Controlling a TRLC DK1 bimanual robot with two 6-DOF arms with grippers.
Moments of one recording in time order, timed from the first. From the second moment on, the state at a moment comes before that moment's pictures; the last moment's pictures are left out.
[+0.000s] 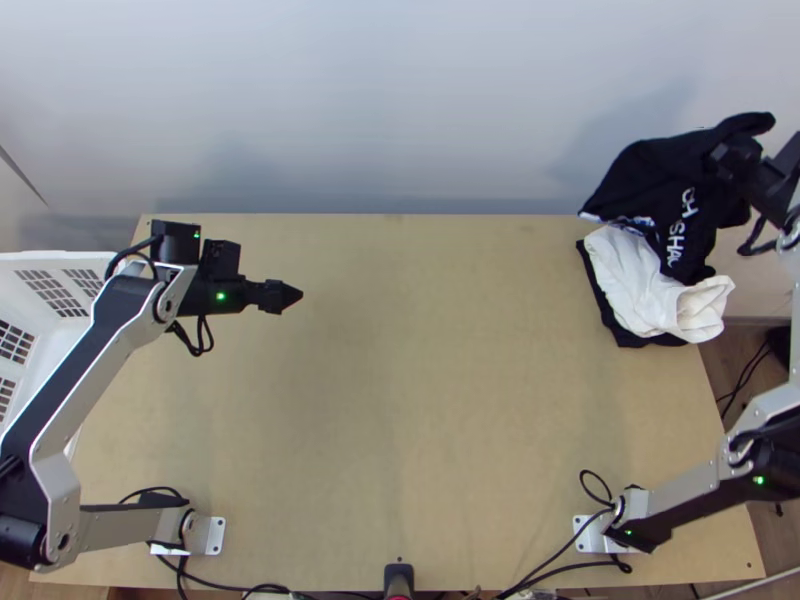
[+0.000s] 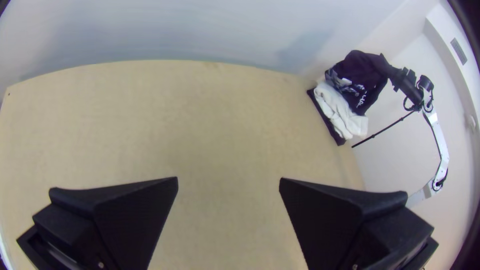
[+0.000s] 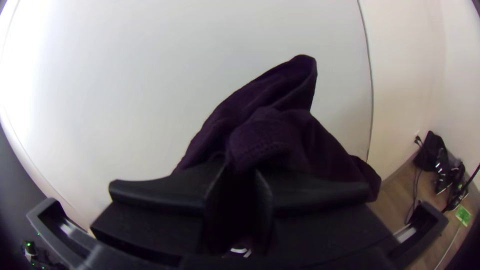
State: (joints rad) left arm -0.14 1.41 1.24 -0.65 0.50 -0.10; right arm -0.40 1.68 1.76 -0.36 -0.38 0.31
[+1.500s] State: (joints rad) left arm -0.11 1.19 0.94 -0.59 0.50 -0.14; right arm -0.62 1.71 0.95 0.02 -0.39 -0.09
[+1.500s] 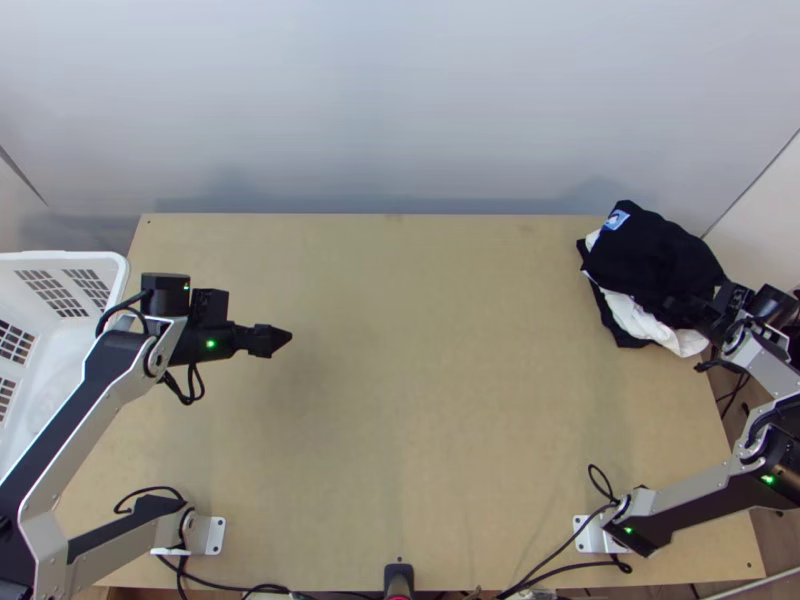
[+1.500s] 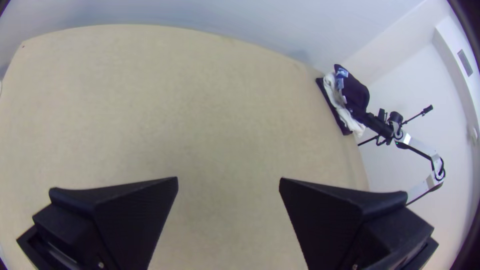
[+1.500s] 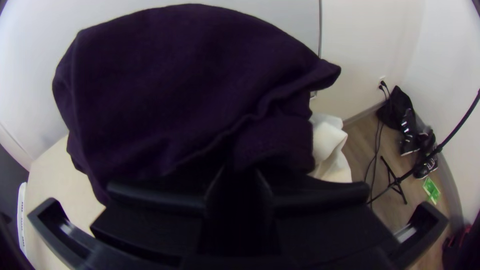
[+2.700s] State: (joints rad) left arm 0.23 0.89 0.89 -0.64 0.49 -0.07; right arm -0.69 0.99 0.88 -0.68 -0.62 -0.23
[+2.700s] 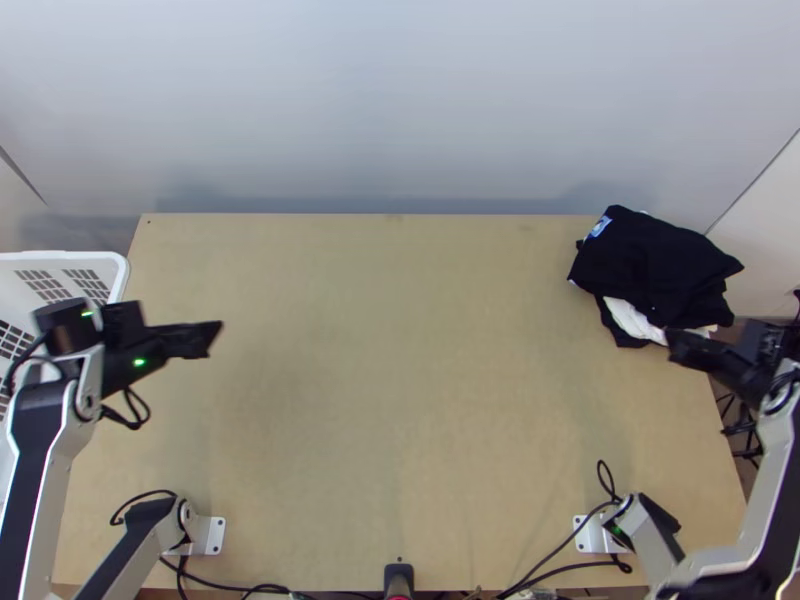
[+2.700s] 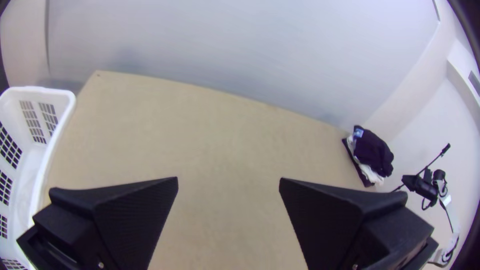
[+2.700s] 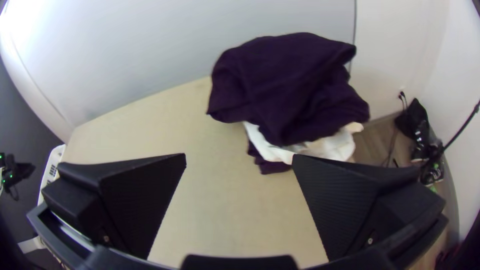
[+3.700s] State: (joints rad) left arm 0.33 0.28 0.09 0.22 0.28 -0.03; right arm 0.09 0.68 0.19 0.52 -0.06 -0.04
